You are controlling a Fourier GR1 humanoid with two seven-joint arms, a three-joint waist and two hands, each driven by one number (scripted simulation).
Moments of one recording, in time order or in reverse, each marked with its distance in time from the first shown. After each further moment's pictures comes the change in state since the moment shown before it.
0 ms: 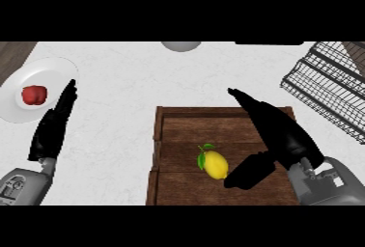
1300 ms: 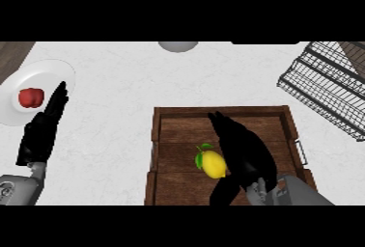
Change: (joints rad) left arm 0.050 -0.012 0.081 -0.042 -0.036 -0.057 0.014; right arm 0.022 0.076 0.226 0.066 0.193 0.016 0.067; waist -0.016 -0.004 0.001
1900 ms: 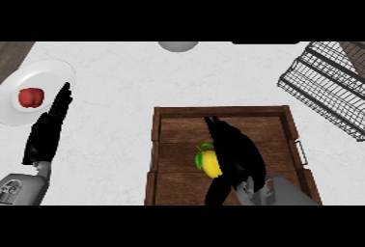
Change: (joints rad) left arm -0.008 -0.041 0.020 0.037 -0.033 -0.018 -0.026; right arm 0.034 0.065 0.008 0.068 0.066 0.014 -0.009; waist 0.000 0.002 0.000
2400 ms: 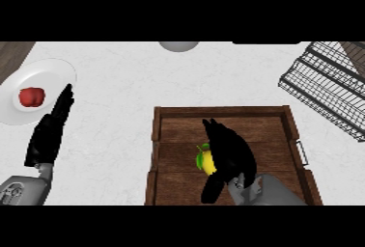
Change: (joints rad) left arm 0.014 -0.026 0.012 -0.025 -0.032 -0.012 0.016; right arm 0.035 0.068 -0.019 0.096 0.063 0.011 -0.047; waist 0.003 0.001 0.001
